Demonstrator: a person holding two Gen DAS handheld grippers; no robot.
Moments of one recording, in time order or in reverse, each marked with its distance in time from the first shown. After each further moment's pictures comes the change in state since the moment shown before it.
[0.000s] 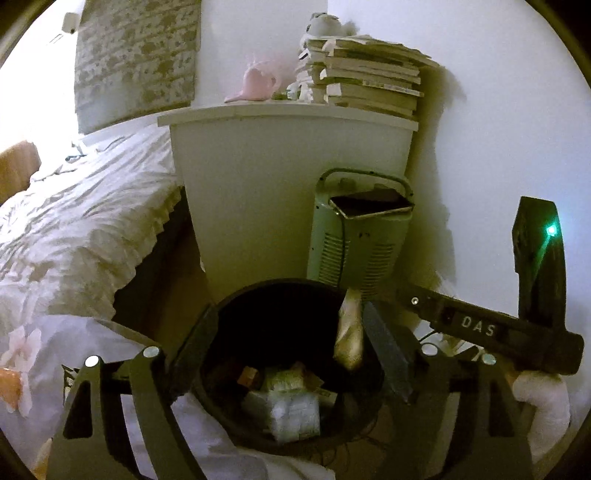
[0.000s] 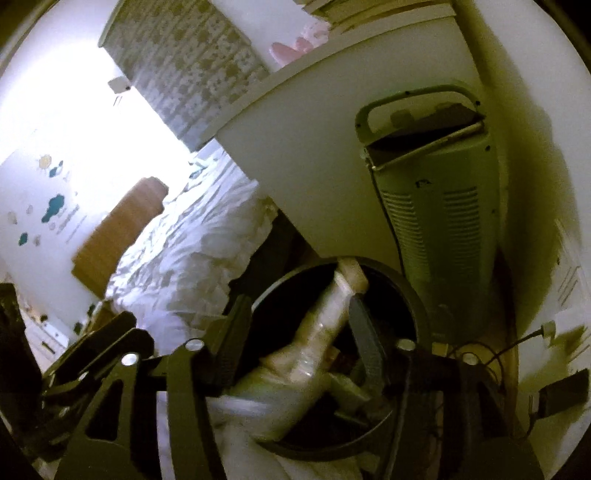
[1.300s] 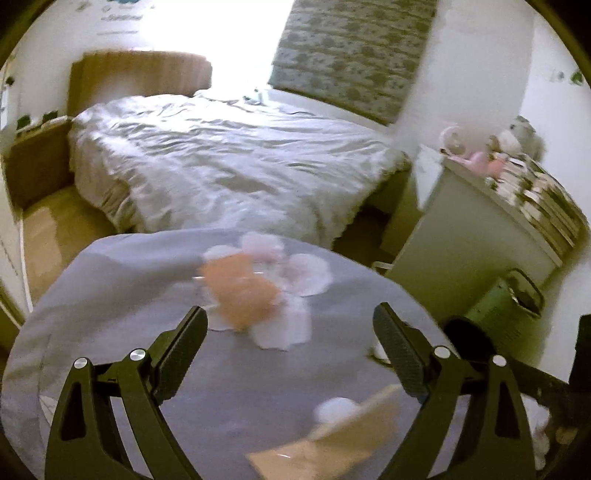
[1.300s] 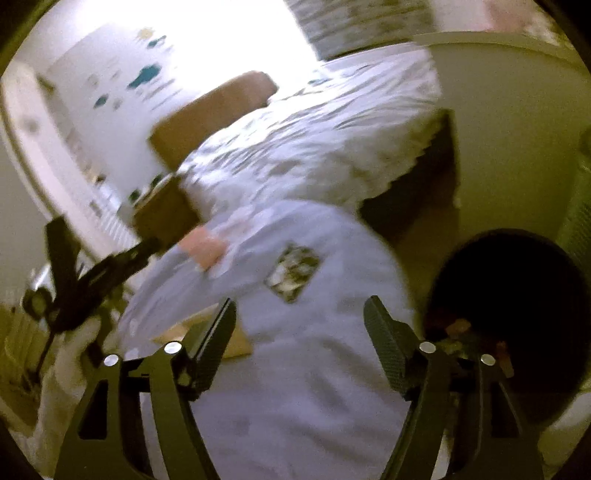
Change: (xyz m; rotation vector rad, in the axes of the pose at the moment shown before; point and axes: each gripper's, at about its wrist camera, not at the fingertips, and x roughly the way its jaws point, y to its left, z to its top) left arm -0.144 0.319 -0.126 -0.577 -0.063 0.363; right arm 0.075 0.240 -0.098 -0.462 0.344 0.287
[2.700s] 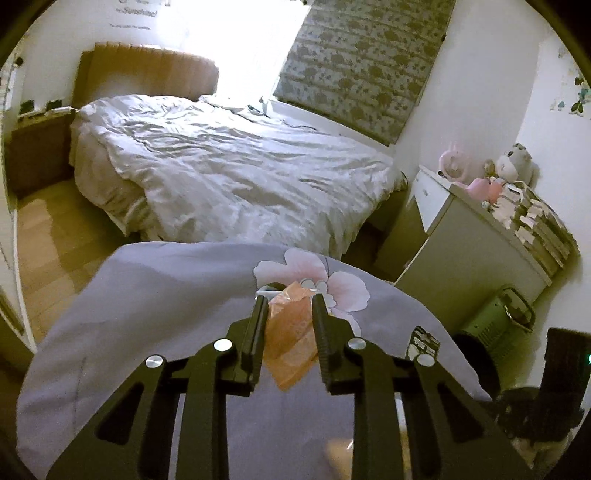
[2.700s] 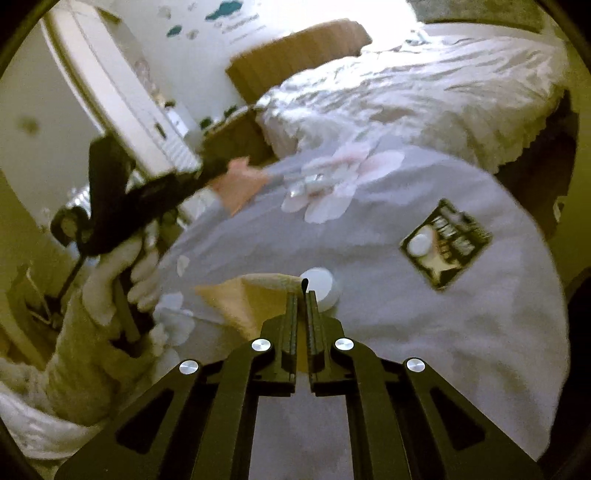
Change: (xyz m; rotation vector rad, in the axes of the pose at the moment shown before) left arm -0.030 0.064 0.001 -0.048 -0.065 -0.061; right arm 0.046 0.062 -0.008 -0.151 0.129 0.216
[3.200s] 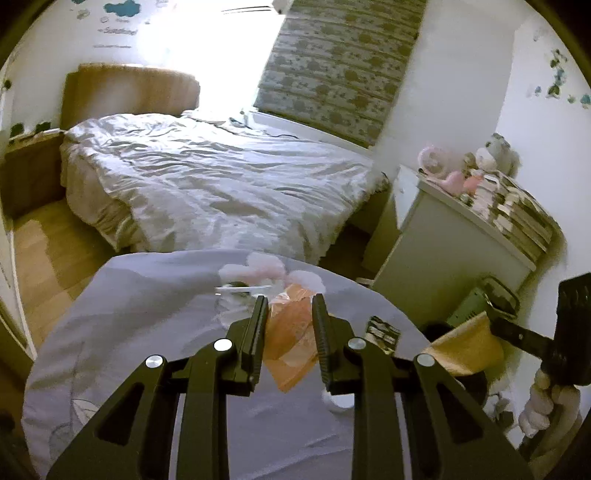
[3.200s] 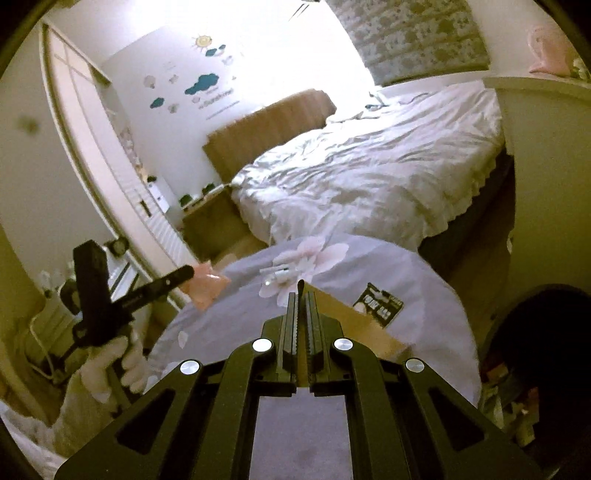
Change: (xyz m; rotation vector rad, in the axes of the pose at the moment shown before) left arm -0.030 -0.054 -0.006 0.080 -0.024 -0.041; right arm -0.088 -0.015 0.017 0.054 -0.260 -0.069
